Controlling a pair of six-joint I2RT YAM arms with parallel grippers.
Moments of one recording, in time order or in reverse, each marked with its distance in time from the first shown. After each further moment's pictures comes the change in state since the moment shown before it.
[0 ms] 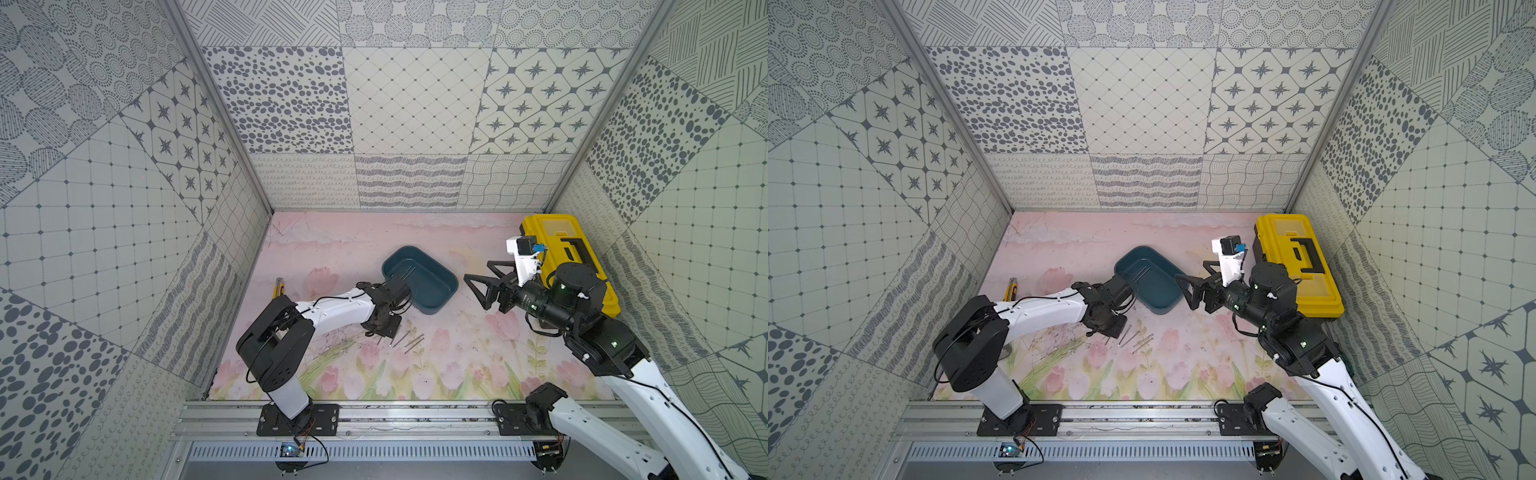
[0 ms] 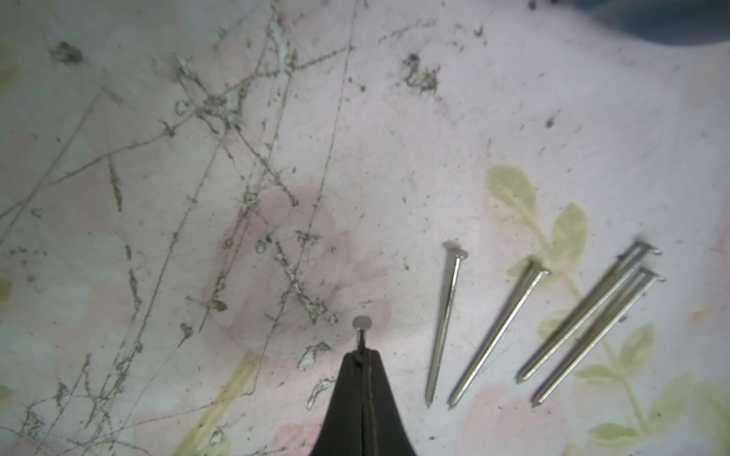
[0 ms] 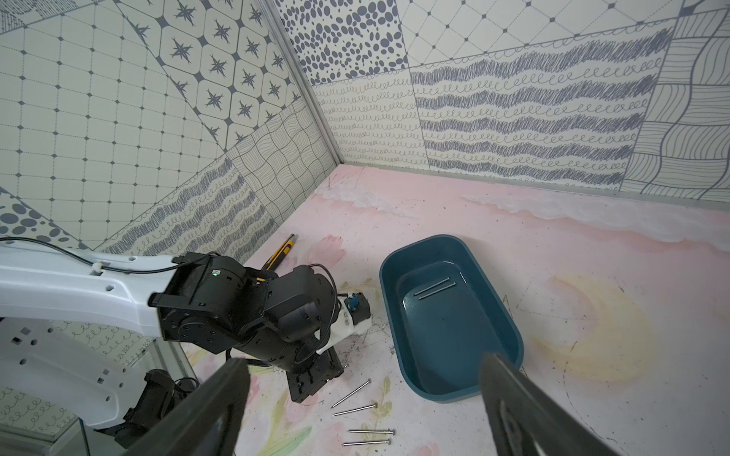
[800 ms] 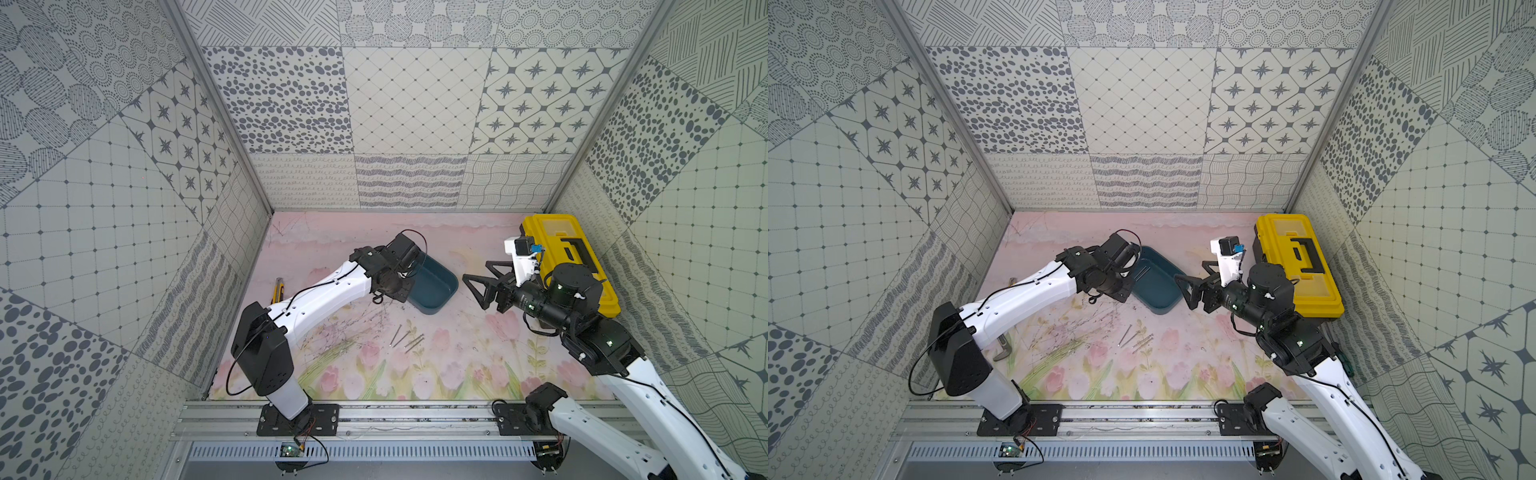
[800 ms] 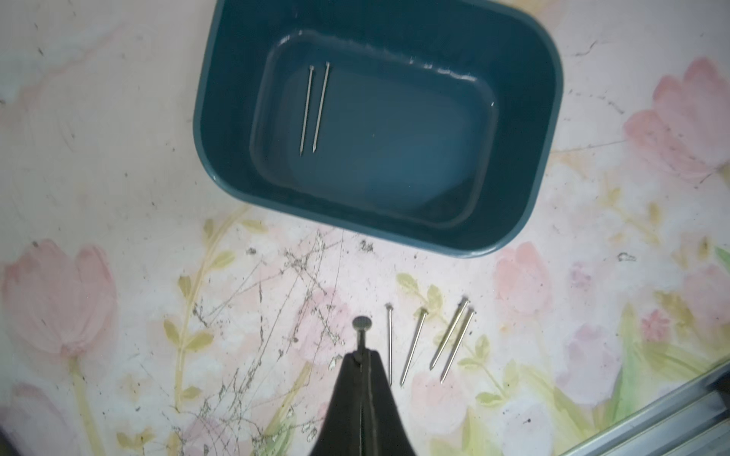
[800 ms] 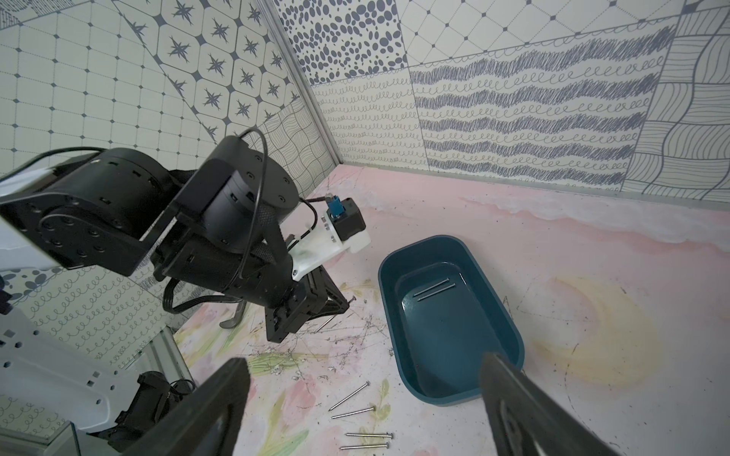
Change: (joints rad) left arm -0.001 0.003 0.510 -0.262 -0.068 0.132; right arm 0.000 0.000 -0.027 0.031 0.006 -0.002
